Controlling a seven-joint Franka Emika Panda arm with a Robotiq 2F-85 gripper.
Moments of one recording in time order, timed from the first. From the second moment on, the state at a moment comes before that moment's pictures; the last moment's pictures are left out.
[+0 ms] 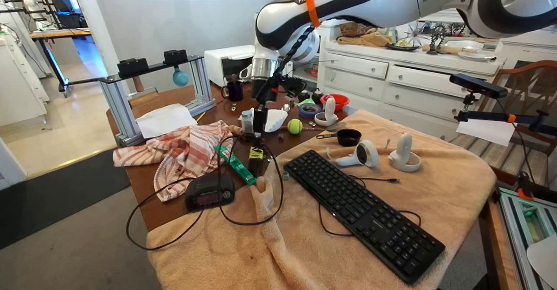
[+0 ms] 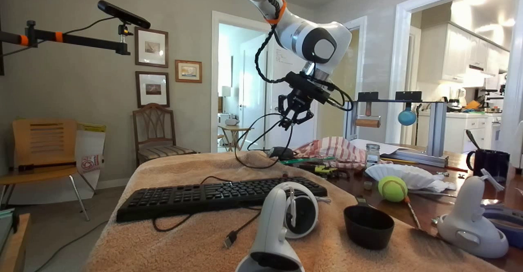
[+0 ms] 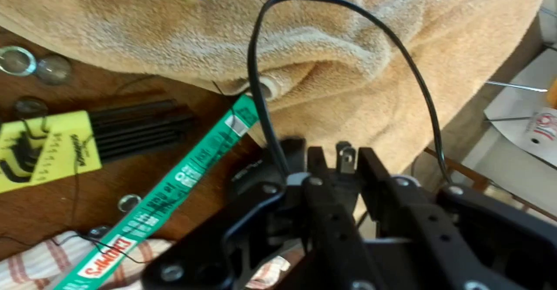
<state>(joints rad) -0.17 0.81 0.25 -1.21 0.33 1.86 -0.64</state>
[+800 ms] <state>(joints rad) -0.06 0.82 0.25 -1.33 0.37 2.34 -0.80</state>
